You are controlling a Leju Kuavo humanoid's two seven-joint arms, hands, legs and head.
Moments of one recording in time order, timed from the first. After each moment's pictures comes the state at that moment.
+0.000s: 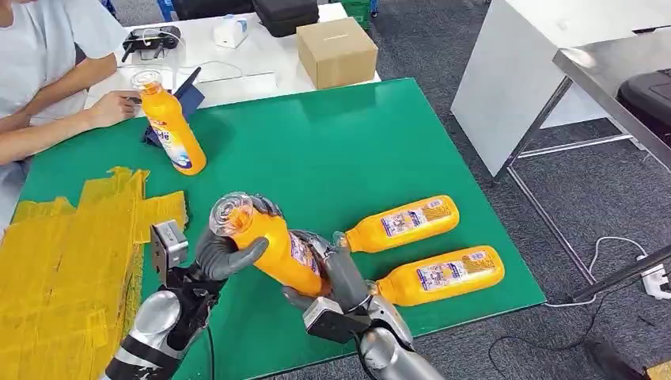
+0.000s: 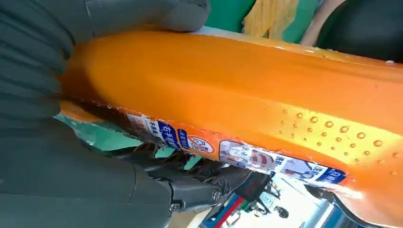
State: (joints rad) left arm -0.21 0.01 -0.46 -1.53 0.20 -0.27 -0.32; right arm -0.19 0.15 0.65 -1.14 0.44 -0.20 -0.48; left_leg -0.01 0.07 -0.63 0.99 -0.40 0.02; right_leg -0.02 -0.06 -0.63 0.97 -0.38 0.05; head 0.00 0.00
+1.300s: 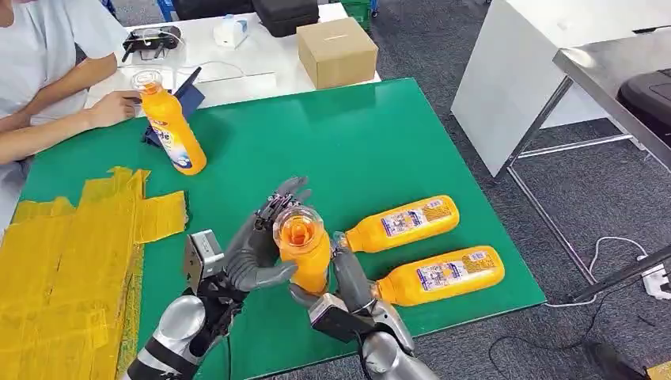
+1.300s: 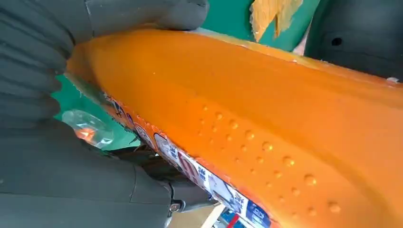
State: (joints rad) left arm -0.23 -0.02 -0.56 -1.49 0.15 -0.25 -0.32; right arm -0.17 0.16 0.63 -1.14 0.41 -0.25 -0.48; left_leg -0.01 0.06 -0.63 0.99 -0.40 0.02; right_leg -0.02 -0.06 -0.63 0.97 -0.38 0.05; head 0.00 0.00
